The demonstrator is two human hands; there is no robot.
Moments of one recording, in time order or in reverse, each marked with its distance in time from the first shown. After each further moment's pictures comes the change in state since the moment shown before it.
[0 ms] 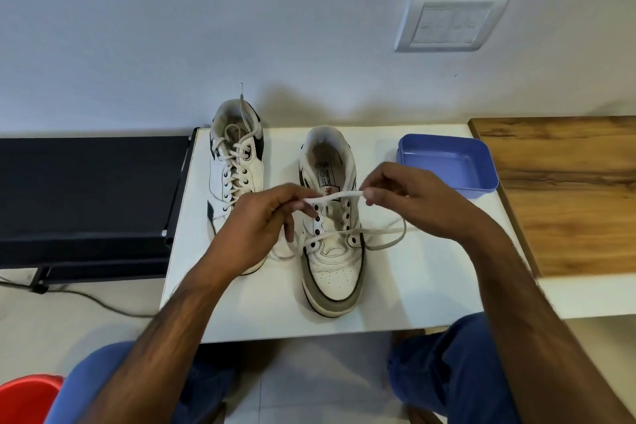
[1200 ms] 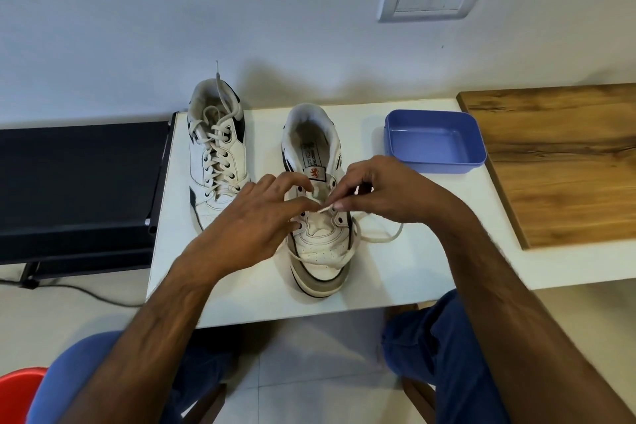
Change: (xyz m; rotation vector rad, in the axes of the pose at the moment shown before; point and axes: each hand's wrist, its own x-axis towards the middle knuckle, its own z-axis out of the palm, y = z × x) left_hand -0.003 -0.010 0.012 0.716 -0.261 0.325; right_hand 0.009 0.004 0.019 -0.066 -0.166 -0.083
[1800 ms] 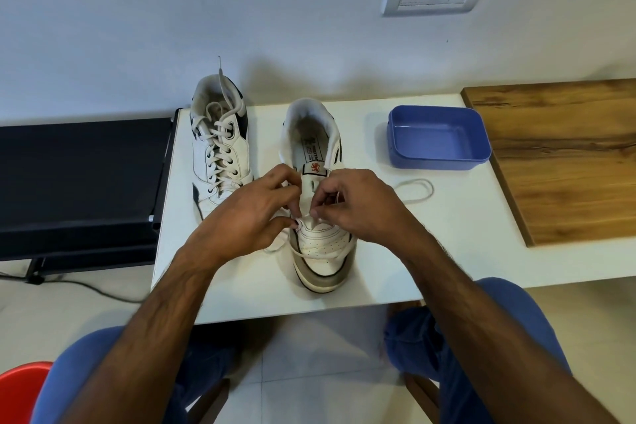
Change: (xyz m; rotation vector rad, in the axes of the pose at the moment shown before) left_hand -0.002 -0.013 0.000 -0.247 0.019 -0.043; right_hand 0.007 -0.019 0.051 -0.110 0.188 0.137
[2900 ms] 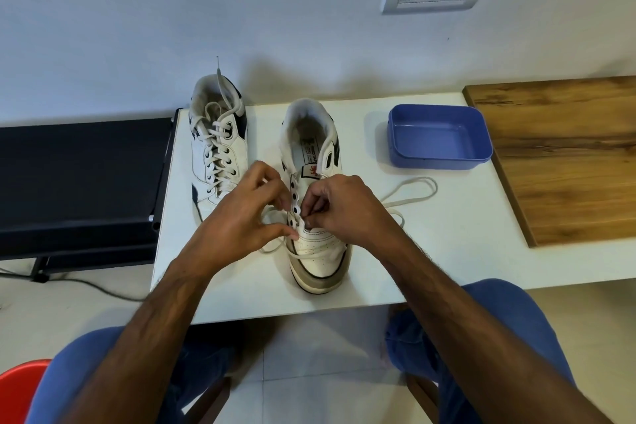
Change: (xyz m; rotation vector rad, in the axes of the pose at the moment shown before) left_hand -0.007 0.002 0.005 -0.144 0.143 -0.145; right_hand 0.006 -0.005 0.015 0.111 -0.038 0.008
